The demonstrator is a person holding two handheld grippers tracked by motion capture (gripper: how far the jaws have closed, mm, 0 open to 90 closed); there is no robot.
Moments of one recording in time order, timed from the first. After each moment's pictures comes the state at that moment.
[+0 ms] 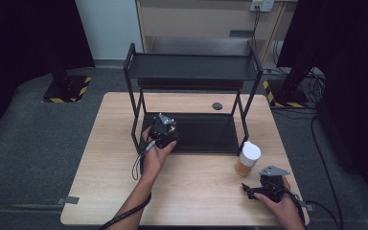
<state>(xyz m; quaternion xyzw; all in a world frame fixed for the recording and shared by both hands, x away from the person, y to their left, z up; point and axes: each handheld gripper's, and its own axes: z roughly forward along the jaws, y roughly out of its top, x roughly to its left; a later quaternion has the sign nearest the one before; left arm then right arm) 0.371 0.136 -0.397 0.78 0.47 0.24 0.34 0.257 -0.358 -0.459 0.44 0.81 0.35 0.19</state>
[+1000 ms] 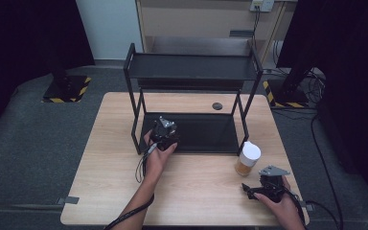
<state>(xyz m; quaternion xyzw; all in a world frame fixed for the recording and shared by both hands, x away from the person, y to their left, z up) 0.372 0.135 -0.419 0.77 0.48 0.24 0.35 0.257 -0.358 -0.459 0.44 0.81 0.35 0.19</state>
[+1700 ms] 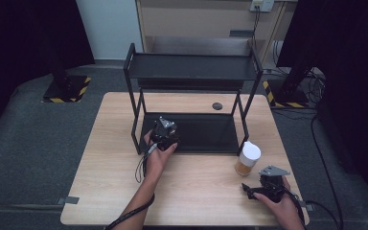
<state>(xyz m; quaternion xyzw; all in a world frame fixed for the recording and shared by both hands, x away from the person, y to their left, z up) 0.372 0.135 -0.420 0.77 0.48 0.24 0.35 0.256 -0.358 -0.459 0.44 0.81 0.35 0.19</state>
